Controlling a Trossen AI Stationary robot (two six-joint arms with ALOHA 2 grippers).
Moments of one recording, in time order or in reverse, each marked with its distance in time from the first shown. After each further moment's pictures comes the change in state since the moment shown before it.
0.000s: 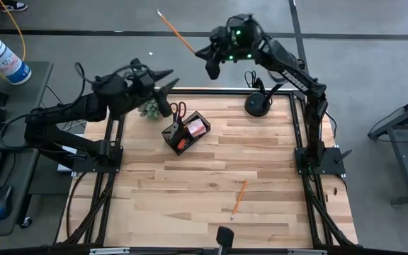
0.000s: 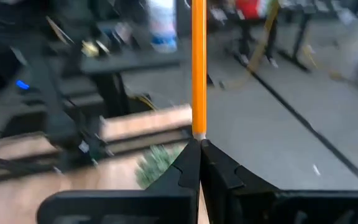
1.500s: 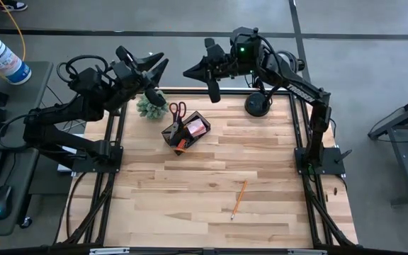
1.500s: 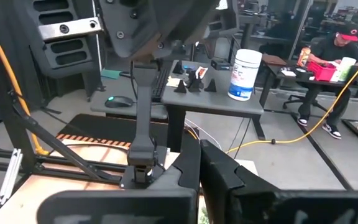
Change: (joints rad) left arm 0.000 -0.018 0.001 0.369 0.085 0.107; right arm 0.196 -0.078 -0.039 0.140 -0.114 -0.094
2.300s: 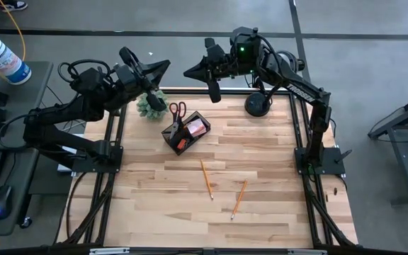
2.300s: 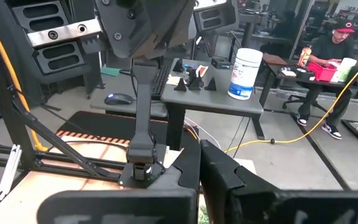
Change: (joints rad) left arm 0.000 0.000 0.000 -0.029 0.079 0.041; right arm -0.001 0.000 0.000 -0.008 -0.005 -0.017
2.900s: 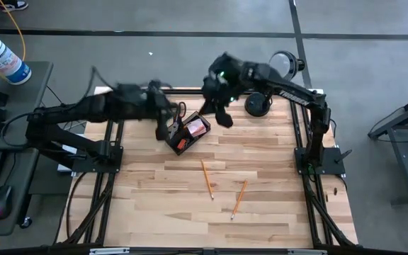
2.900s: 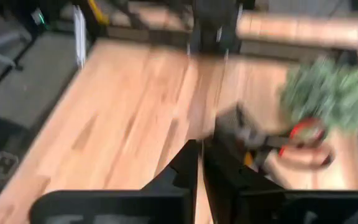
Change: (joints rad) left arm -0.047 0.043 -0.002 -0.676 0.205 -0.310; right arm 0.053 -0.002 -0.139 -0.467 -0.067 -0.144
